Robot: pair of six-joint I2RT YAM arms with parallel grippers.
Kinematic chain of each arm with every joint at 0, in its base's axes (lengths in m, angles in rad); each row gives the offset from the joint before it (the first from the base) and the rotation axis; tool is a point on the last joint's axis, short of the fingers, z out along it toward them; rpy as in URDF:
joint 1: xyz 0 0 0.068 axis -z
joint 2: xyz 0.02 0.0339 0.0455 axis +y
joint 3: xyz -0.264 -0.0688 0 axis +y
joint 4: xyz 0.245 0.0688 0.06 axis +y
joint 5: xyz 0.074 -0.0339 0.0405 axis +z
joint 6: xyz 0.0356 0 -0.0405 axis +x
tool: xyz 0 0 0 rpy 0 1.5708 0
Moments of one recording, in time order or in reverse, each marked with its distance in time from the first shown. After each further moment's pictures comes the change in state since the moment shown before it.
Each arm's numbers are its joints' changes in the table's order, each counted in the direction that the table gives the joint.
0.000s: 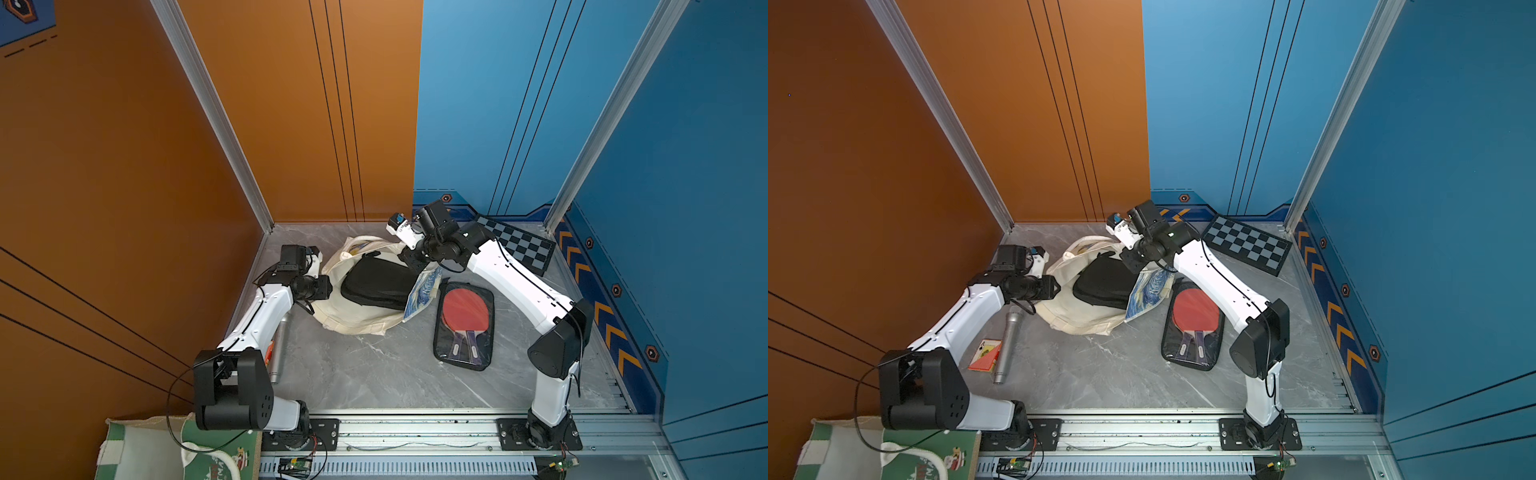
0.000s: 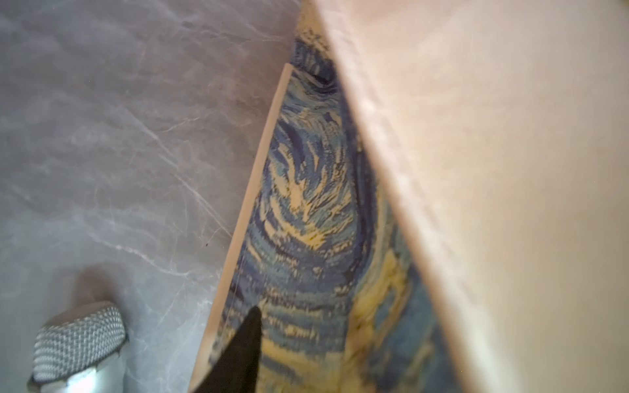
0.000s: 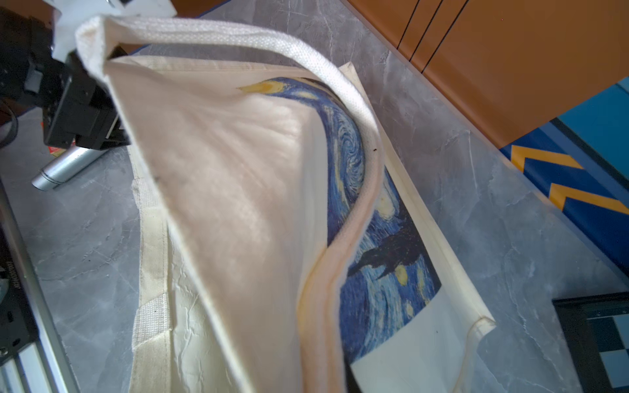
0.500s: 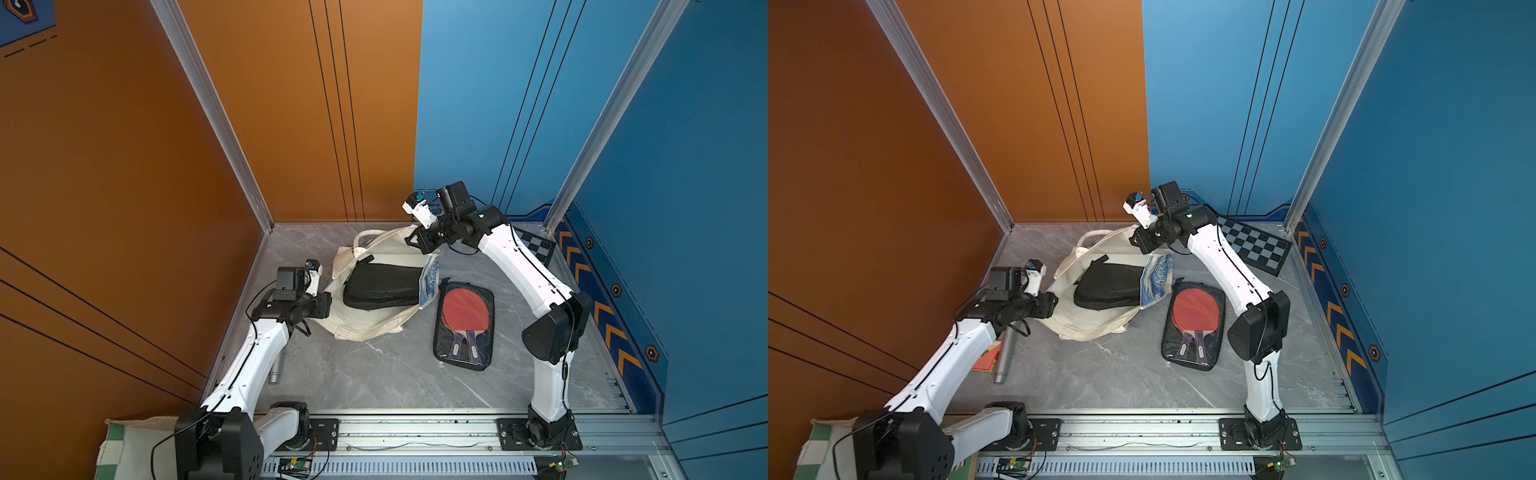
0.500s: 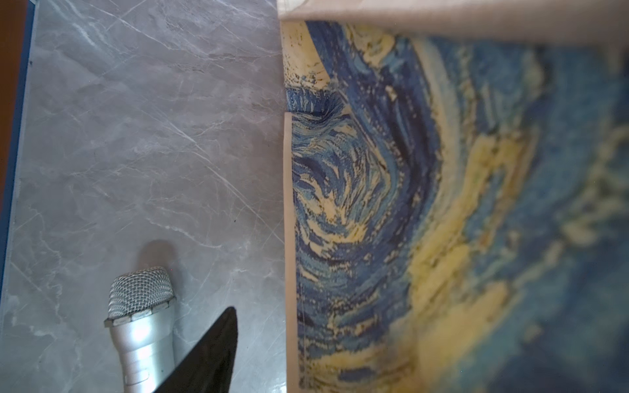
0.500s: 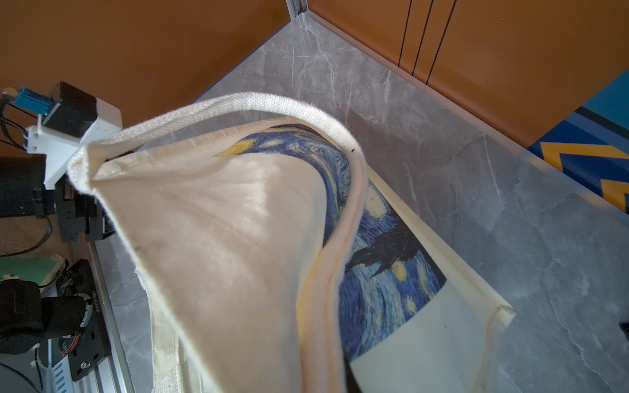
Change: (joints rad) left arm 0.019 -0.305 0.238 -0.065 0.114 0.089; right arm 0.134 0.093 -0.157 0.036 0.233 0.076
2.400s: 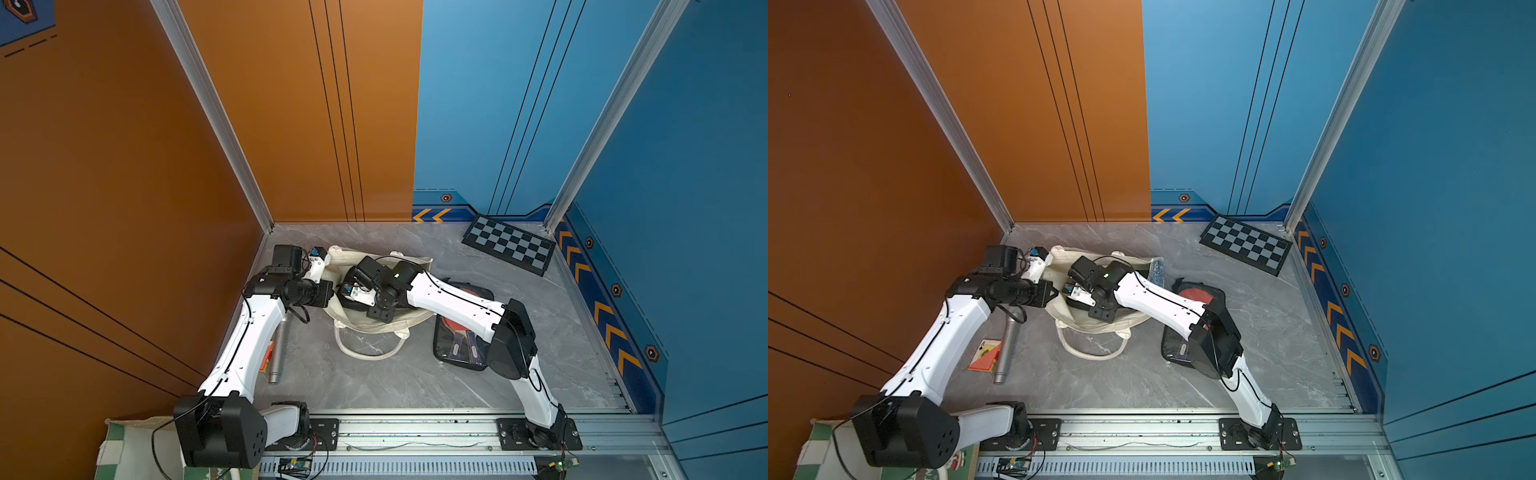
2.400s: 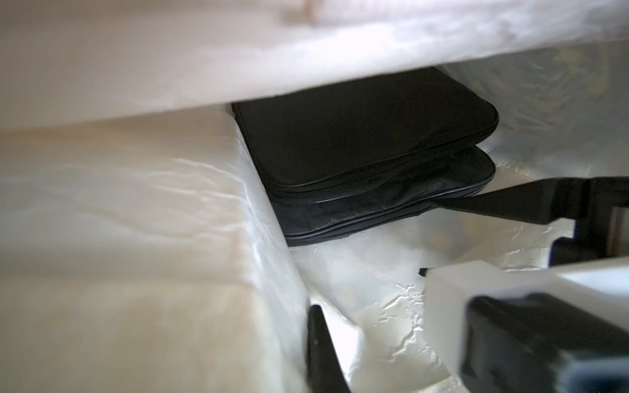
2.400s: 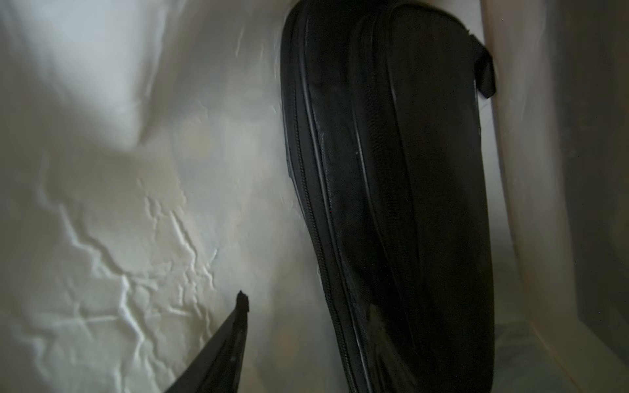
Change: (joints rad) left arm -0.014 0.128 -0.302 0.324 -0.260 0.044; right arm -0.484 0.172 0.124 0.120 -0.593 -0.268
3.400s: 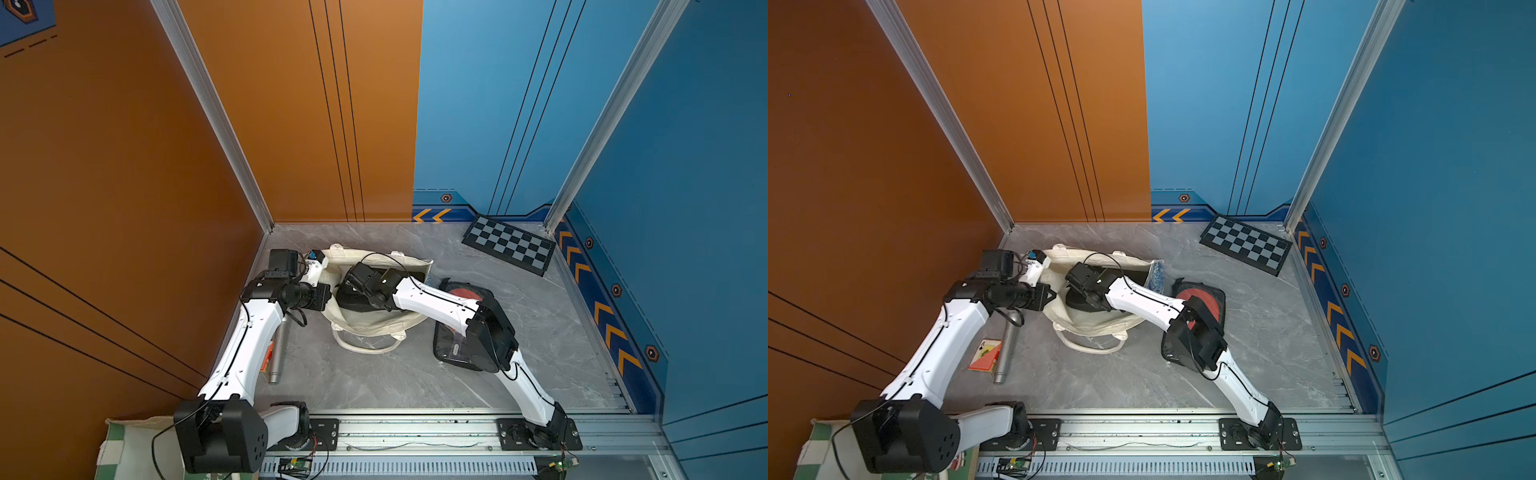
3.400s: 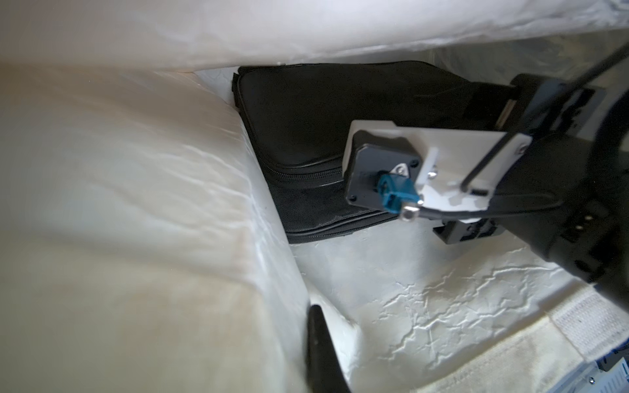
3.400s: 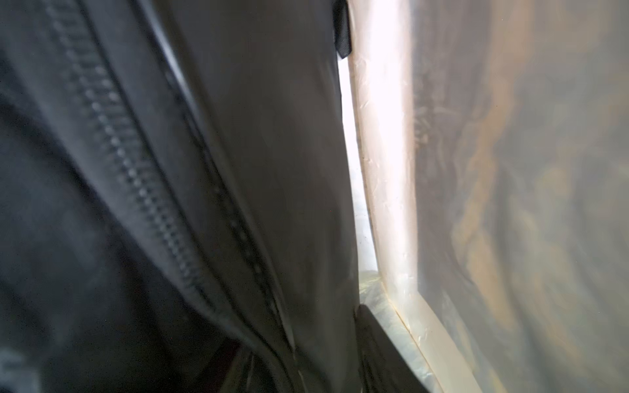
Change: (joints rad) left arm -0.027 -0.024 0.038 -0.024 -0.030 0.032; right arm 0.030 0.171 -0.052 -0.169 -0.481 -0.111
